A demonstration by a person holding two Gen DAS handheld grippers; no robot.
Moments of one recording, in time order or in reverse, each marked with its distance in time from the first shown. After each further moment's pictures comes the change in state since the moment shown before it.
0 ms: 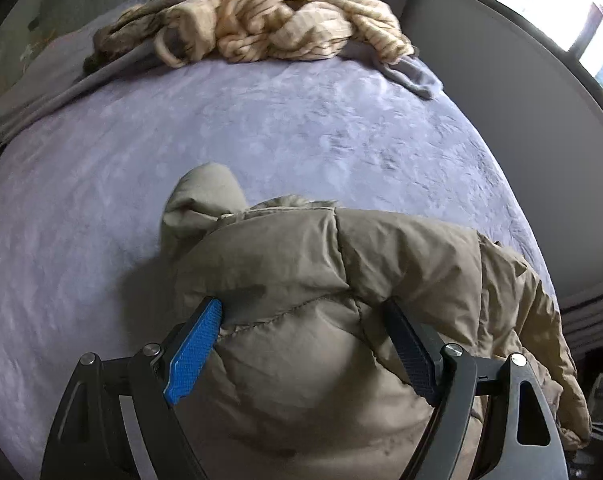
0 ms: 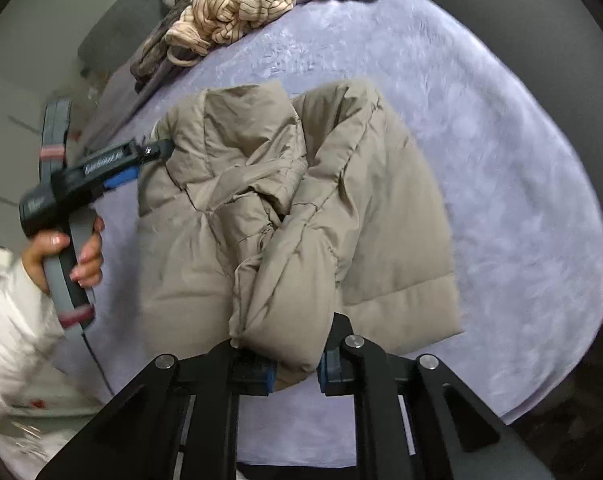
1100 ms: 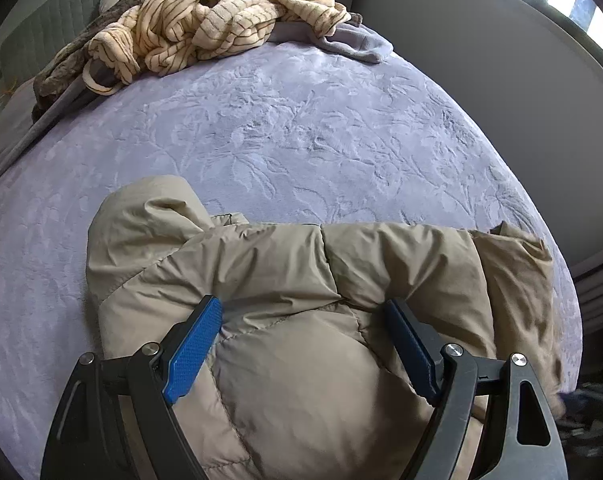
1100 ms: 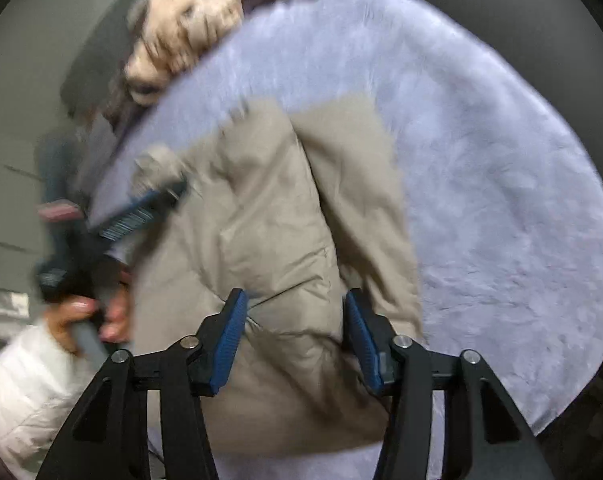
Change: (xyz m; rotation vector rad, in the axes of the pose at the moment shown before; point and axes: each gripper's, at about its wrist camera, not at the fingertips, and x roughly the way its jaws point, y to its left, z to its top) left arm 0.043 -0.090 -0.001 0.145 0.020 0.030; right arm 0.022 -0.100 0.025 0.164 0.039 0.084
